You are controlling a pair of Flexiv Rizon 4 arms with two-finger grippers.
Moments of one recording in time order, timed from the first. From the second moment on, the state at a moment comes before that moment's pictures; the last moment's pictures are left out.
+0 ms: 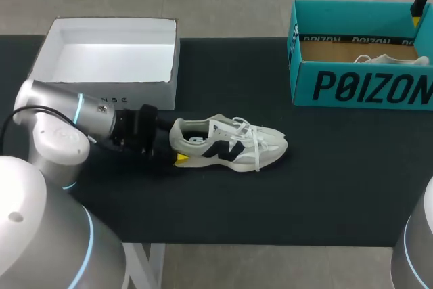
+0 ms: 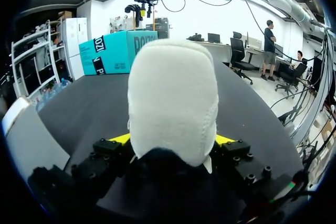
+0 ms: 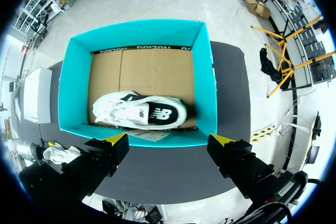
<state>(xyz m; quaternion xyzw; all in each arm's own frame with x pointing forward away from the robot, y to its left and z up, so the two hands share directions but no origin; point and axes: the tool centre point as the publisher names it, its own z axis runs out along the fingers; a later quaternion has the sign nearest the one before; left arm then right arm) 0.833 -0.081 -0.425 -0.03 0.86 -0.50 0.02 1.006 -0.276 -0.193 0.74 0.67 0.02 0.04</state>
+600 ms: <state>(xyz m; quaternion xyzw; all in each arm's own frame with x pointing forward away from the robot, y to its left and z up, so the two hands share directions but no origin) 0.834 -0.082 -0.424 -0.03 0.87 -0.50 0.02 1.005 -0.267 -0.192 0.74 0.68 0.02 0.04</state>
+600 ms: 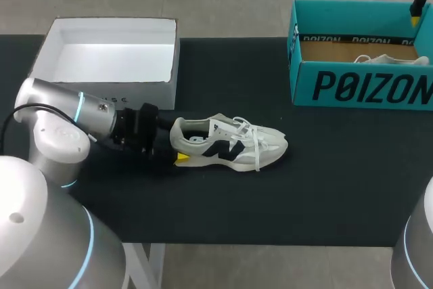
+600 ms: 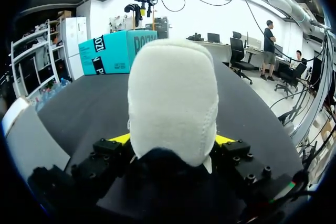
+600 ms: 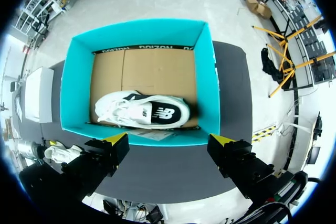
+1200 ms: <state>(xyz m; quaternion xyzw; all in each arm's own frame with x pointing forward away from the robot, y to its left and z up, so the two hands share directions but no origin) 0.835 -0.082 -0.424 -0.03 0.87 -0.50 0.02 0.920 -0.089 -0.217 0.73 0.68 0.02 -0.01</state>
